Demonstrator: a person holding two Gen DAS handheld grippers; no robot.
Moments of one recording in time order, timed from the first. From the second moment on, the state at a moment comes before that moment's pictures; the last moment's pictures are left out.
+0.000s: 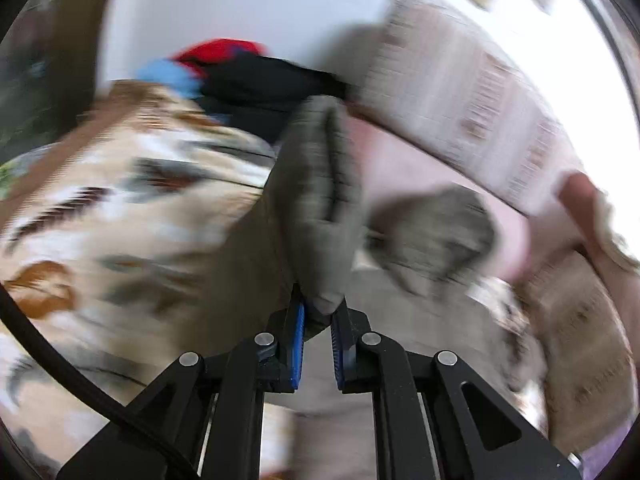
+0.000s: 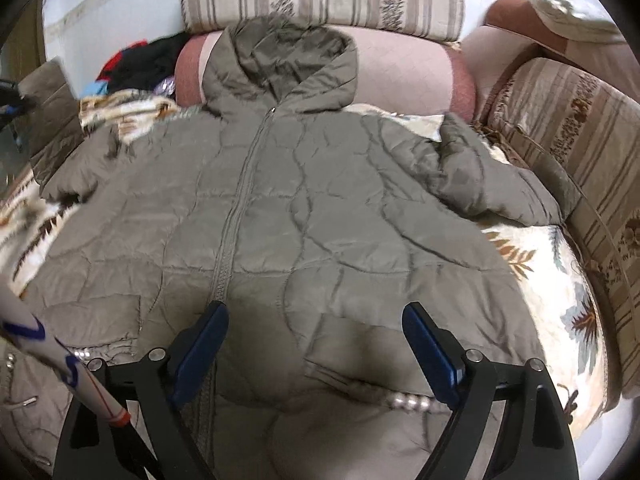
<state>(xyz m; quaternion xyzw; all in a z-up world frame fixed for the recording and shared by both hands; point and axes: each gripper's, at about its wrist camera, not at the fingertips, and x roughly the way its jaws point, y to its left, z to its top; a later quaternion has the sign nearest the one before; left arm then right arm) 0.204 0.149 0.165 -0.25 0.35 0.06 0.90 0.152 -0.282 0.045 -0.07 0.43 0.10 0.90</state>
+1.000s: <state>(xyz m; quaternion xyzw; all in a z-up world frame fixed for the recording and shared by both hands) 0.066 -0.013 0.084 -0.17 0.40 0.11 0.89 0.241 -0.283 0.037 0.09 0.52 0.20 0.83</state>
